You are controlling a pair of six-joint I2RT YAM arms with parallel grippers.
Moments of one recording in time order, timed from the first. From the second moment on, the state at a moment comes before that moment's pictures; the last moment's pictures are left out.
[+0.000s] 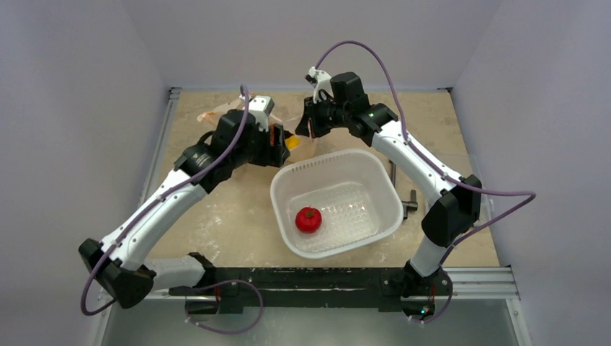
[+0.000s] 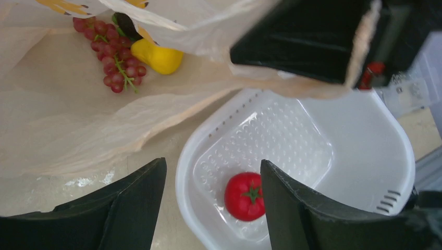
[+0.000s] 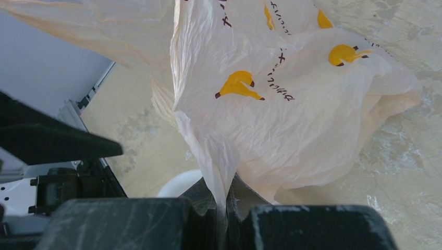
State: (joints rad) left arm -0.65 1.16 1.29 -0.68 -0.04 -0.36; right arm 0.59 1.71 1.71 -0.53 -0.37 0.25
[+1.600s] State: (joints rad) left arm -0.35 1.80 1.21 -0.12 -0.10 -0.51; right arm 0.62 1.78 1.64 -0.54 -0.17 0.29
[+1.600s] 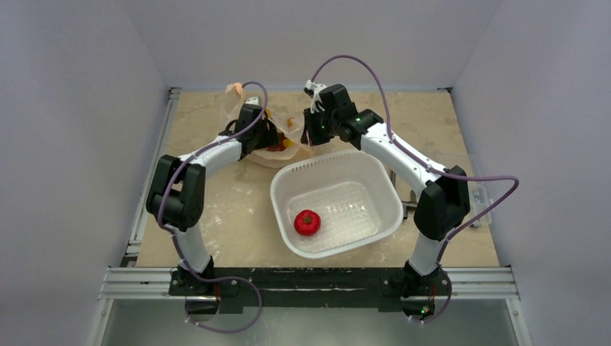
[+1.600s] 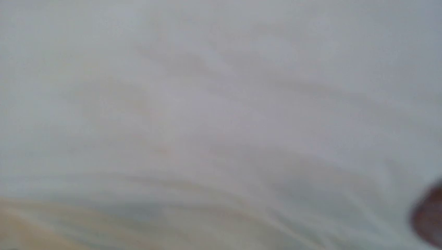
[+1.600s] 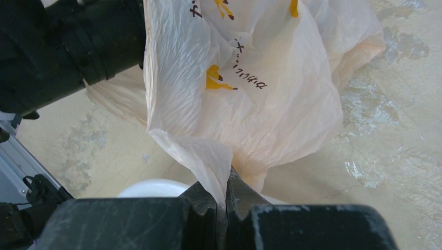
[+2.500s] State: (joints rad) left arm -0.33 2.23 1.75 -0.55 -0.13 -0.63; right arm 0.62 1.80 1.67 -0.58 -0.18 0.30
